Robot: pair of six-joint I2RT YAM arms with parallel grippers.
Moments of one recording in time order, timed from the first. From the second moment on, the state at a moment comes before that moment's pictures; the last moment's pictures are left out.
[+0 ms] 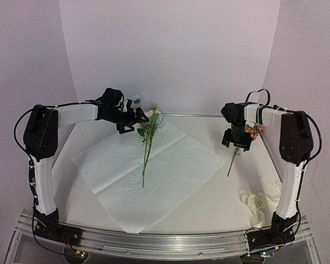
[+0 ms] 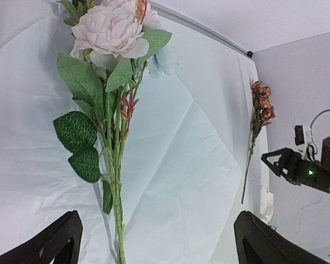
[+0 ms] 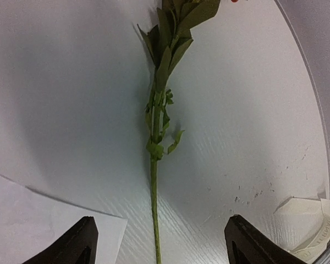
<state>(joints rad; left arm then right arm) -0.43 2.04 1.63 -0.33 0.47 -0.63 0.32 2.05 1.64 -1.01 0.34 0.76</state>
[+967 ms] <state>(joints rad) -0.43 1.84 1.54 -0.38 0.50 -0.61 0.10 2.32 1.86 -1.03 -0.01 0.84</state>
